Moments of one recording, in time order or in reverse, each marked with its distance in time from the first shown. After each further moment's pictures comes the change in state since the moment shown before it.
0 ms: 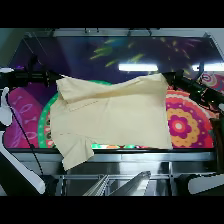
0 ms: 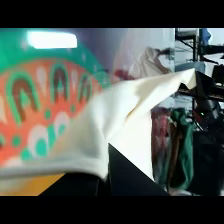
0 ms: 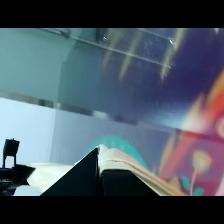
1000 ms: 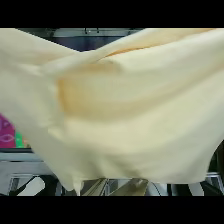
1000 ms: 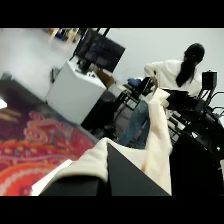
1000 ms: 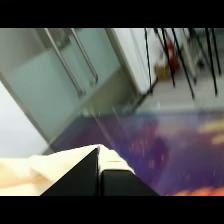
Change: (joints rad) left arm 0.290 1.033 -0.477 -0.511 -0.212 0.102; right arm -0.317 1.009 0.095 -0.414 0.225 0.461
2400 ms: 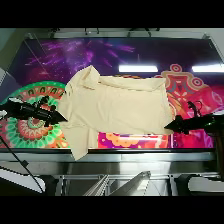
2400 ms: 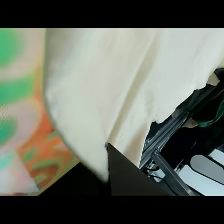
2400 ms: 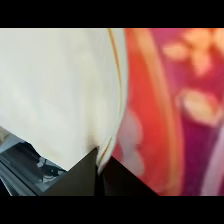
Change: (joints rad) left arm -0.238 -0.668 -0.437 0.934 0.253 -0.087; right arm 0.142 -0.801 -0.516 -0.573 -0.012 -0.081
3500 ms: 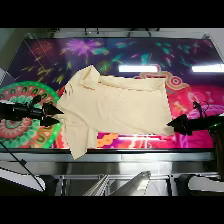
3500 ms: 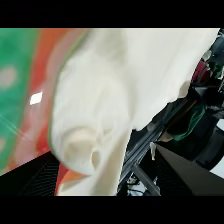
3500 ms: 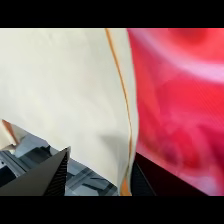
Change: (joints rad) left arm 0.085 -0.005 0.031 -0.083 0.003 0.019; right arm -0.099 0.013 0.002 -0.018 0.048 0.022
